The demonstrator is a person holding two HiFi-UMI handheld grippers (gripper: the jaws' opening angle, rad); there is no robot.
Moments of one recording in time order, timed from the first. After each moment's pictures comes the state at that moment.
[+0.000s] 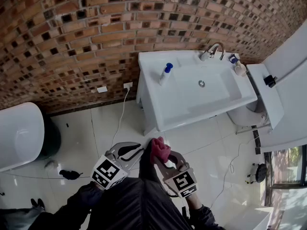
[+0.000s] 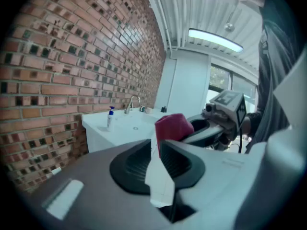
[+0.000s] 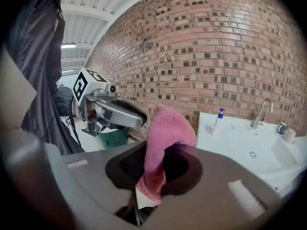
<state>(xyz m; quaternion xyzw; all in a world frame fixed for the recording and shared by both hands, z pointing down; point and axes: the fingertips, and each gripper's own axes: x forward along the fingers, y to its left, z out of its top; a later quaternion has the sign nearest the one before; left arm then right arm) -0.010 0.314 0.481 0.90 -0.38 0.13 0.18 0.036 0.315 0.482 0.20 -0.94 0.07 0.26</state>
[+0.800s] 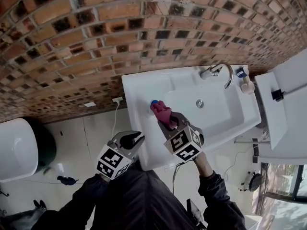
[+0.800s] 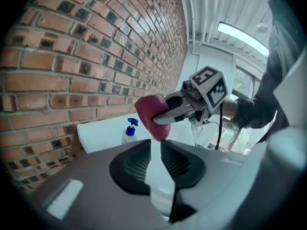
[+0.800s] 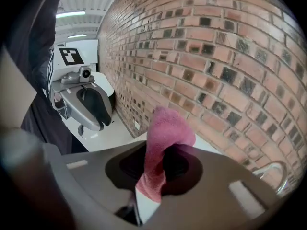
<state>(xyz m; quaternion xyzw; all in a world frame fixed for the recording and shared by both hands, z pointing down) -0.013 0.006 0.502 0.86 -0.43 0.13 0.24 0.012 -0.076 0.487 0.13 -0.89 -0.07 0.42</state>
